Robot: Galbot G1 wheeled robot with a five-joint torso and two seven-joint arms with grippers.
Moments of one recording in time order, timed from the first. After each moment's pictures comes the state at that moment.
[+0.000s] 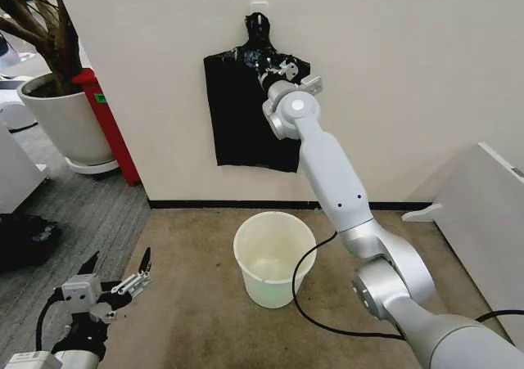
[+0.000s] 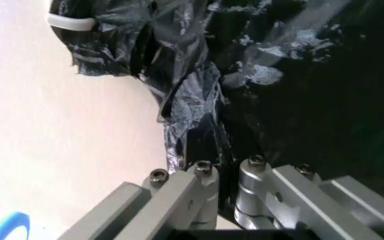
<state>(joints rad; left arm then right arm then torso) 2.06 -1.32 -0.82 -2.50 -0.42 0.01 -0.09 -0.14 1.61 0.11 1.26 1.53 -0.04 0.47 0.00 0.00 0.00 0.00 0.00</state>
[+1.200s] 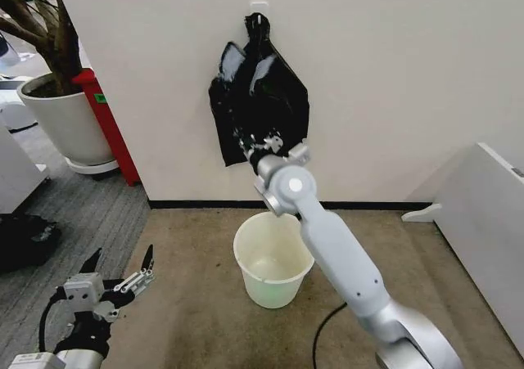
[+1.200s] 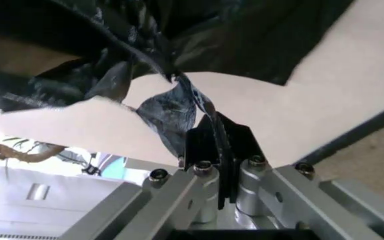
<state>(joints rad) 2.05 -1.34 -0.80 -2.50 -0.39 -0.02 -0.08 -0.59 1.46 -0.04 1.71 1.56 -0.04 0.67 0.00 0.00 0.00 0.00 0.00</state>
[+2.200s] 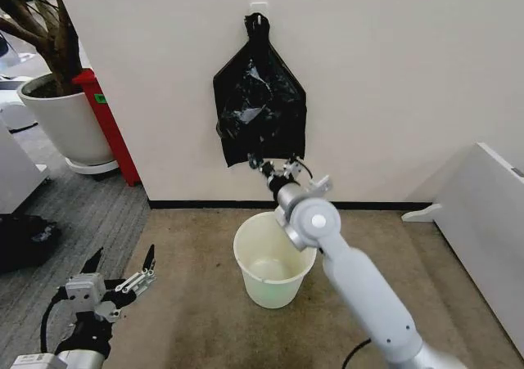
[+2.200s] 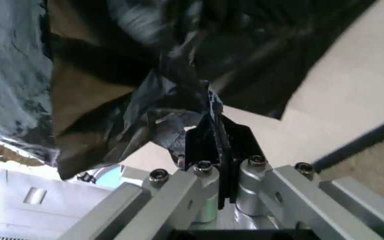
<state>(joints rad) 2.06 -1.34 -0.79 -2.50 -0.38 -0.03 -0.08 -0.66 1.39 -0.01 1.85 1.51 -0.04 0.69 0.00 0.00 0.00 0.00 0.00</state>
